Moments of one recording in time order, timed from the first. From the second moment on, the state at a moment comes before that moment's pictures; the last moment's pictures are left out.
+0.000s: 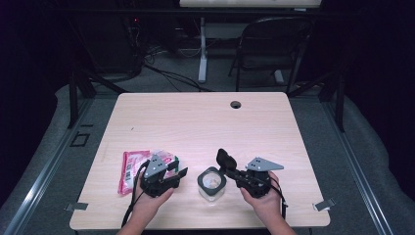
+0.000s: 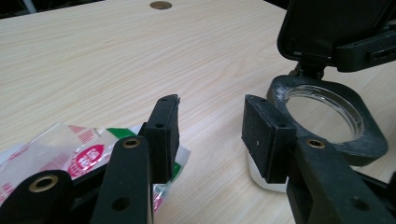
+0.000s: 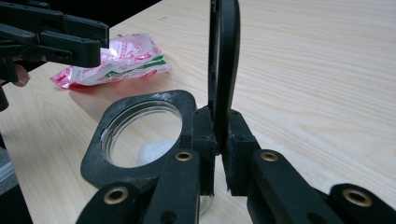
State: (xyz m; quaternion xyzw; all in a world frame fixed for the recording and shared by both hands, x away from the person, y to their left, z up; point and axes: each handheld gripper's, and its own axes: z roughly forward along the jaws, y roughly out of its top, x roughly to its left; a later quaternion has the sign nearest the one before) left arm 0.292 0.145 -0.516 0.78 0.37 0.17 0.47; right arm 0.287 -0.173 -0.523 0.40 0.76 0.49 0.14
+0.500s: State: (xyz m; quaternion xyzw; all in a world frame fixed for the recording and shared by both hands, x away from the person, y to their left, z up) left arm 0.295 0.169 -0.516 0.76 0.40 0.19 0.47; right arm 0.294 -0.178 -0.524 0.40 0.76 0.49 0.12
